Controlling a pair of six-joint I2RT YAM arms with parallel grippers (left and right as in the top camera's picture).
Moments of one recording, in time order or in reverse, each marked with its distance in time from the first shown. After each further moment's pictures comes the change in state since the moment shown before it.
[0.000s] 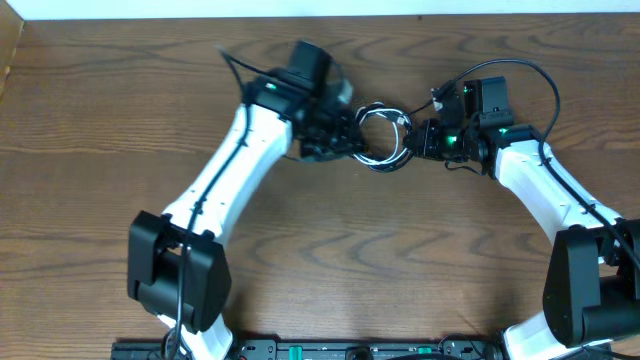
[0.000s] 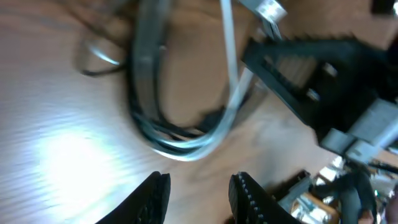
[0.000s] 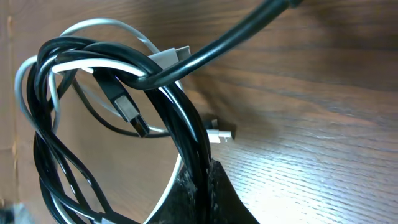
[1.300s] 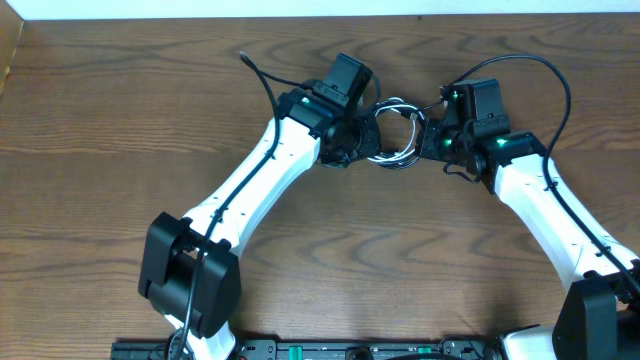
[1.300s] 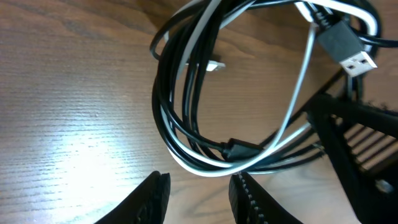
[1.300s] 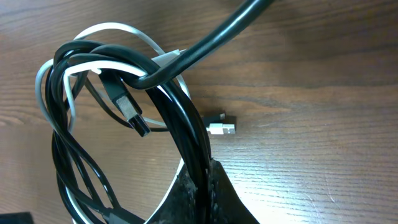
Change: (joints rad) left arm -0.111 0.013 0.000 0.069 -0.270 -0.257; right arm 0.090 -0.144 0.000 -0.095 0.340 0.083
